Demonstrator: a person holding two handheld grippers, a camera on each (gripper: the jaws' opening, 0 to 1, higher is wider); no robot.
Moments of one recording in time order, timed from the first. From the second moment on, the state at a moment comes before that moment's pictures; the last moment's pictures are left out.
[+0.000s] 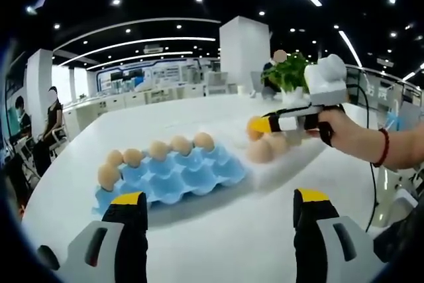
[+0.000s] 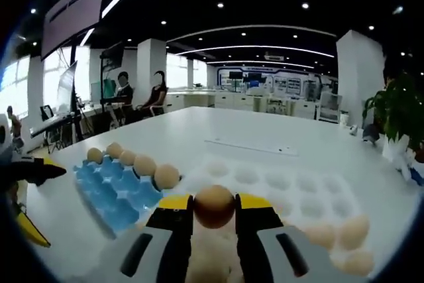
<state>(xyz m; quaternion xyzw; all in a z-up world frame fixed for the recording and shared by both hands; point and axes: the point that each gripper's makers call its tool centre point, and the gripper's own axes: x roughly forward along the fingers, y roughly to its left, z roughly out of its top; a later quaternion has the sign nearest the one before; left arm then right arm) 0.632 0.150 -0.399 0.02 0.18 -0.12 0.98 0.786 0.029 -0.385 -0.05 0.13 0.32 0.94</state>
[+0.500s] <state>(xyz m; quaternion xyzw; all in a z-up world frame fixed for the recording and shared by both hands) 0.639 0.167 -0.399 0.02 0.18 -0.12 0.98 0.775 0.064 -0.383 -0.06 0.12 0.36 0.92</state>
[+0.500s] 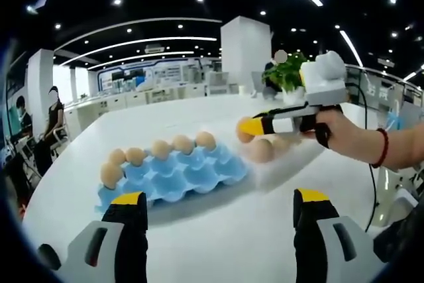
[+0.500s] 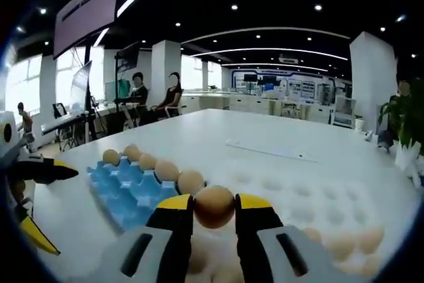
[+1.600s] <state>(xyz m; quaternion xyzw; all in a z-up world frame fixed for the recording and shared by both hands) 0.615 0.153 -0.399 0.02 0.18 -0.12 0.98 0.747 0.132 -0.381 -0.07 0.11 0.43 0.89</state>
